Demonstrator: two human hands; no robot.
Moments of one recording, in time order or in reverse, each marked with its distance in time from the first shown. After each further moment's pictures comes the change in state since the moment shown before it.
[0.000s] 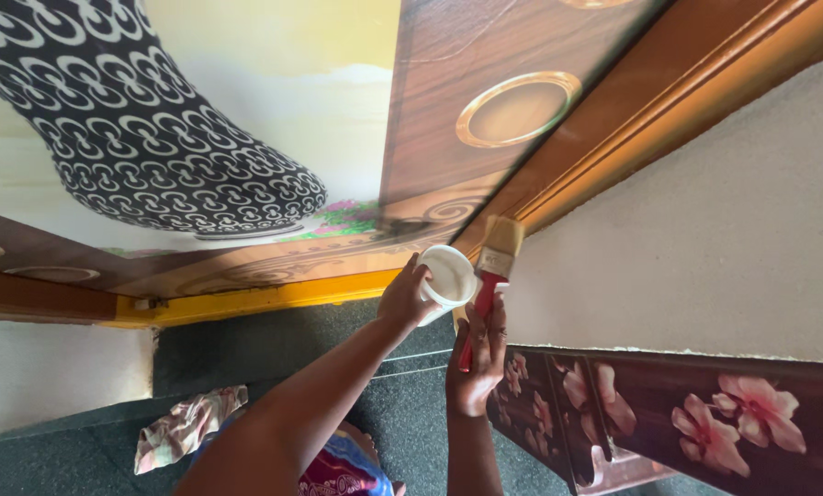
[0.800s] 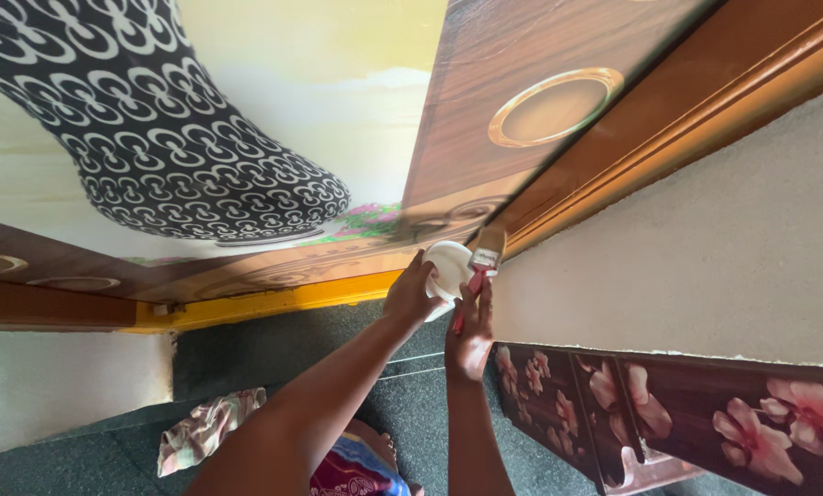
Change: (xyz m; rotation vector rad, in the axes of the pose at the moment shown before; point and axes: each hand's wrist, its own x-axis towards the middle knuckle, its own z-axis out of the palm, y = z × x) left_hand 0.006 -0.027 -0.016 0.029 0.032 -0.017; right_hand -0.026 0.031 0.080 -0.104 -0.149 0.104
